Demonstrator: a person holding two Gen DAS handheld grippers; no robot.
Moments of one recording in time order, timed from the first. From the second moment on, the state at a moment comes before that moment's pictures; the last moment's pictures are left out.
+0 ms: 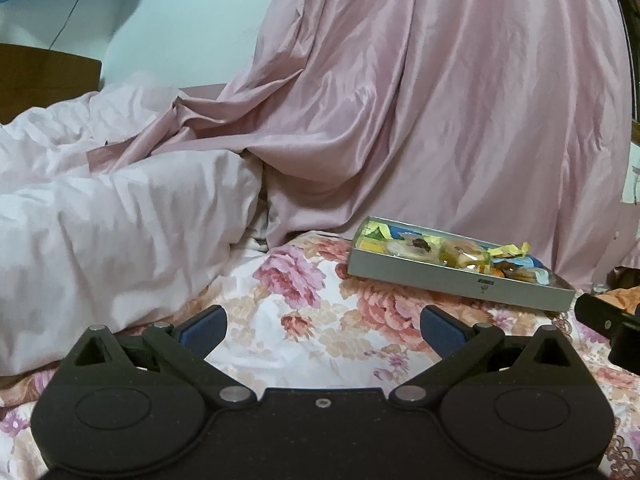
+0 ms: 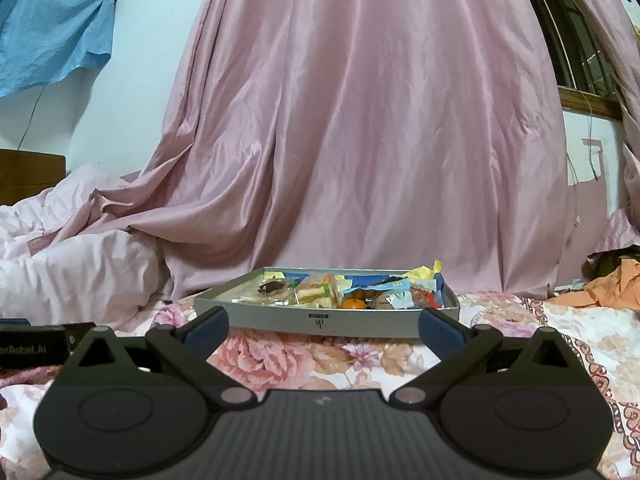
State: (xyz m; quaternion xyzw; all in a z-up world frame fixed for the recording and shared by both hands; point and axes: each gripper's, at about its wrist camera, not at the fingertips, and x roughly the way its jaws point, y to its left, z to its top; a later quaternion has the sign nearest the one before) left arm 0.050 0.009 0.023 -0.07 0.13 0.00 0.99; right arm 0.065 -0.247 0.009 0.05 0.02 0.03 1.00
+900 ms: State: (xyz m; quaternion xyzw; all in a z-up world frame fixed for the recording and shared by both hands) left arm 0.035 -0.007 0.014 -0.03 0.12 -0.01 0.99; right arm 0.049 -0.250 -0.001 0.07 0.07 0.02 0.99
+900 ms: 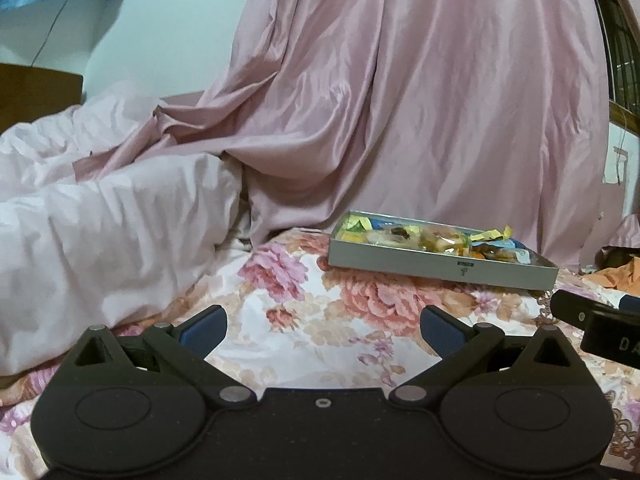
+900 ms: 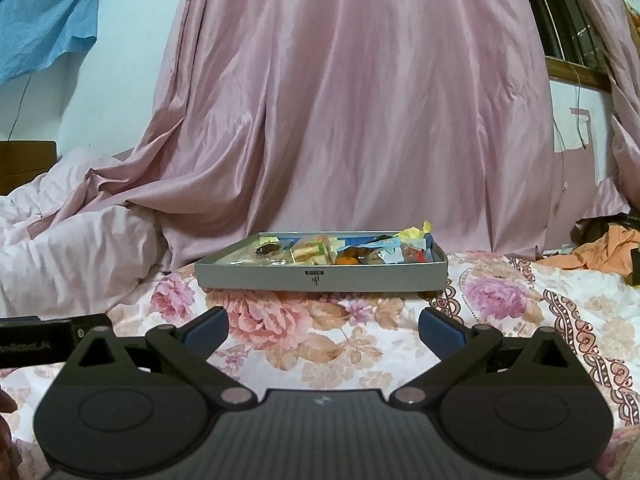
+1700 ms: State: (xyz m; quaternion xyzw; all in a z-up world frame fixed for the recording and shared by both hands) left arm 0.039 0.000 0.009 -0.04 0.12 0.00 0.99; right arm 0.059 -0.242 -0.005 0.05 0.07 0.02 1.00
